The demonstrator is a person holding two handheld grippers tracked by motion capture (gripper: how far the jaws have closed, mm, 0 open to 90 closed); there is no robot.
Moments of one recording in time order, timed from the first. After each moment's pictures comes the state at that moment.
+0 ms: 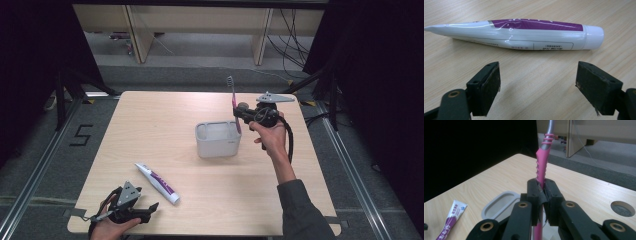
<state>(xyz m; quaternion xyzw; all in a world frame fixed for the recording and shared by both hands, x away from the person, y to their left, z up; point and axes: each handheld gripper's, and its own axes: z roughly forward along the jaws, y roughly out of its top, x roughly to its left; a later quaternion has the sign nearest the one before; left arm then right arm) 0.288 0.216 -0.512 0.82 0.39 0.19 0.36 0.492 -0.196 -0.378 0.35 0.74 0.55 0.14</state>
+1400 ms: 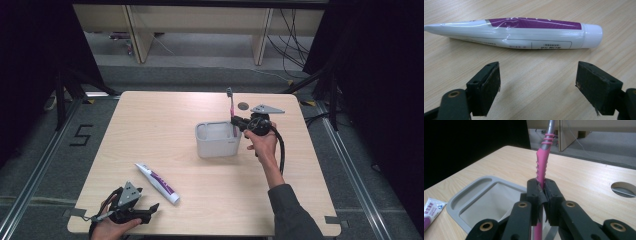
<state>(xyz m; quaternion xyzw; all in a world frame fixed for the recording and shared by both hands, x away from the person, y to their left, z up) 0.288 0.216 -0.512 0.83 0.39 0.19 0.36 0.505 -0.190 -0.435 0.39 0.73 0.54 0.15</state>
